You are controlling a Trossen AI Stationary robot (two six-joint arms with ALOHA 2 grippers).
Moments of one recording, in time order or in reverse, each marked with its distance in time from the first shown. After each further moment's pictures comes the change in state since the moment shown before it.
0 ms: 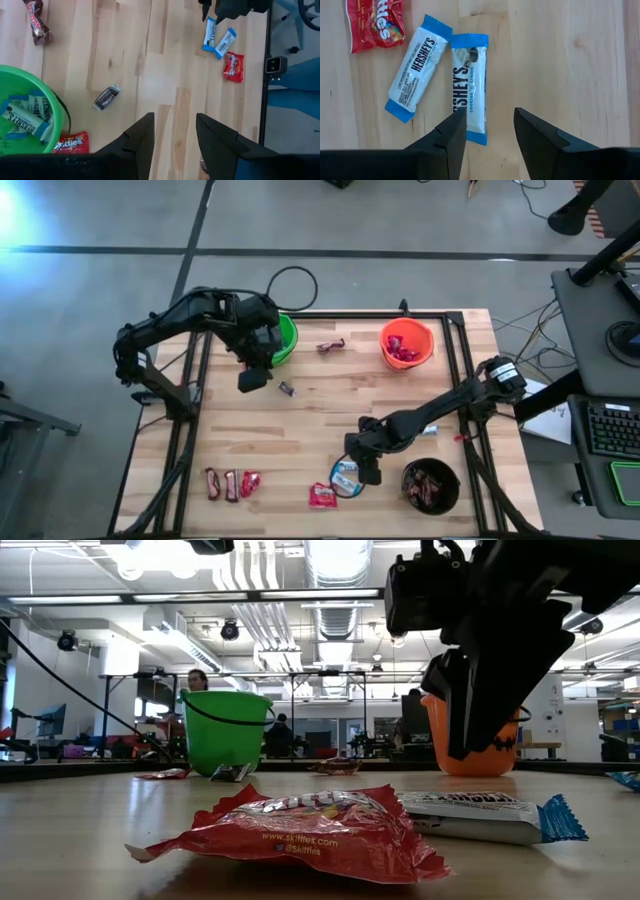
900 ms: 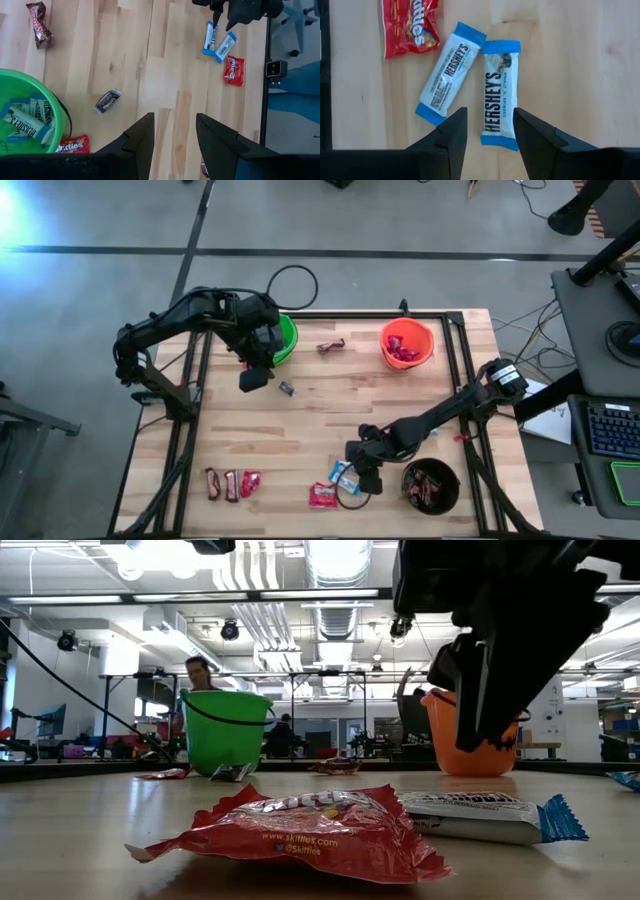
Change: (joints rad) left arm 0.000 0.000 0.000 0.017 -0.003 -0.004; right arm 0.052 0.000 -0.001 0.063 0.017 0.057
